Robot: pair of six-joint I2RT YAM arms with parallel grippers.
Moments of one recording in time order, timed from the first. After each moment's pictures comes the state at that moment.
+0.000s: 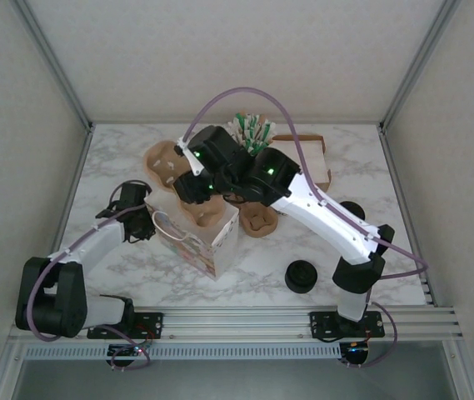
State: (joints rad) left arm -0.19 1.29 0.66 -0.42 0.04 -1.14; right arm 1.12 1.82 2.20 -1.12 0.05 0.30
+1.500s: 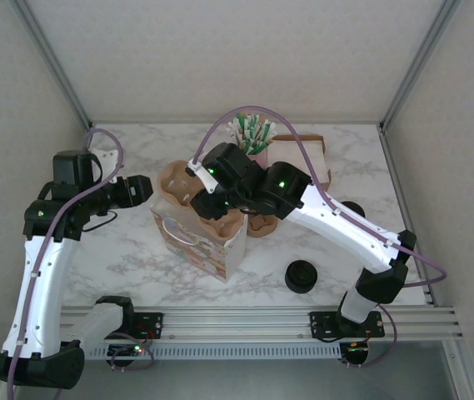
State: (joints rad) left arm -0.08 0.98 1.30 -1.06 0.39 -0.24; right arm 1.12 1.66 1.96 -1.06 0.06 0.16
